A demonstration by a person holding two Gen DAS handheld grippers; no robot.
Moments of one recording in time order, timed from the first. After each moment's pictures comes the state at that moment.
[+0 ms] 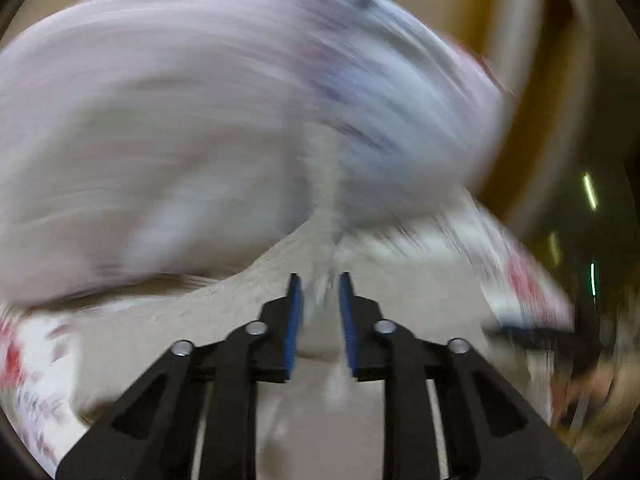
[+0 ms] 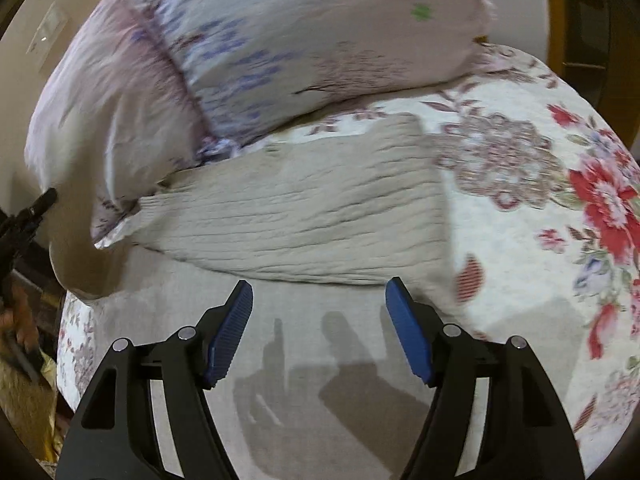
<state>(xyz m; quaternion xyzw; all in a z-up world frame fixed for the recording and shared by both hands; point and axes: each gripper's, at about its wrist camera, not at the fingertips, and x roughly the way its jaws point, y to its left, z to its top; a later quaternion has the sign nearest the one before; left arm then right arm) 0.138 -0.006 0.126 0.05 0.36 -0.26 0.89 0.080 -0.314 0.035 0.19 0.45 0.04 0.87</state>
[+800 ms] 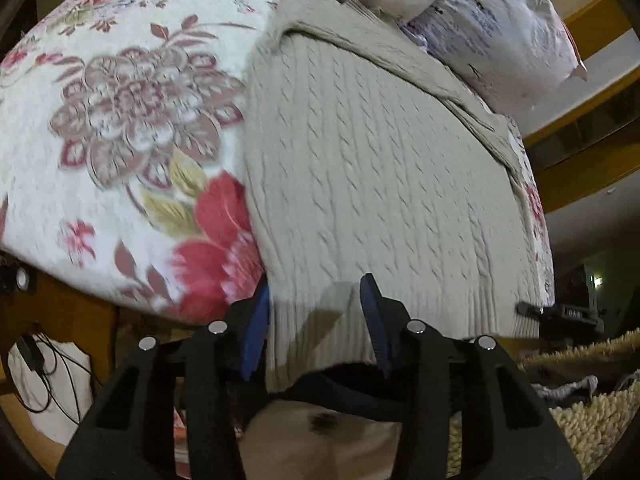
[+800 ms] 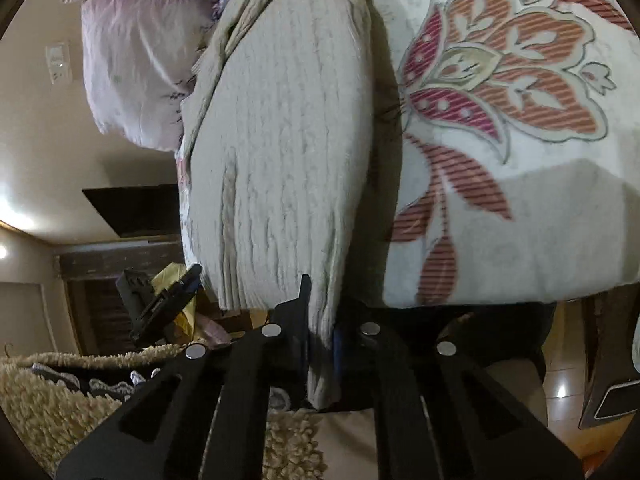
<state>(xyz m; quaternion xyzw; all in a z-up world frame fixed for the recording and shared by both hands) -0.081 0.130 0.013 -0.19 0.56 -0.11 0.80 -0.071 -0.348 -0.045 0.40 0.60 0.25 0.65</state>
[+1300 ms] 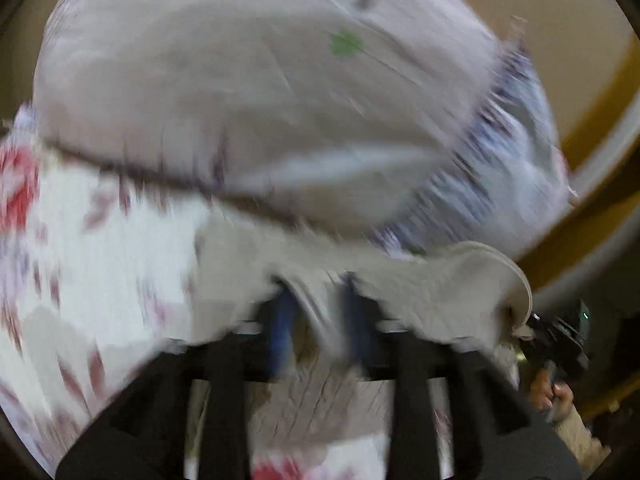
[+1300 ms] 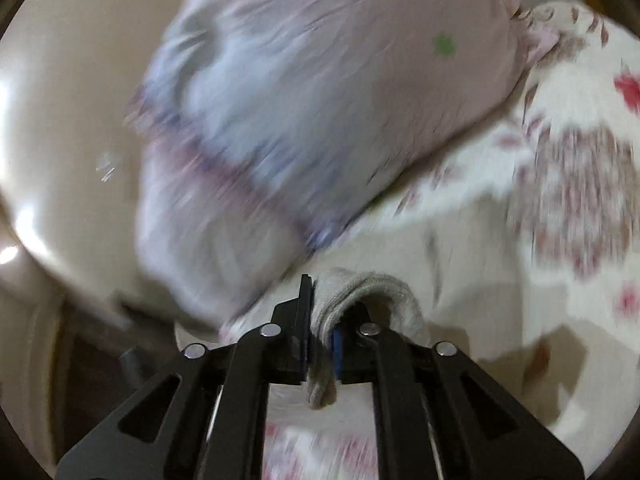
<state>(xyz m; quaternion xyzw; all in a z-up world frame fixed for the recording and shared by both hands) 0.179 0.144 0.102 -0.23 0.41 -0.10 0.88 0.170 -0.365 0.065 0.42 0.38 0.16 0.81</state>
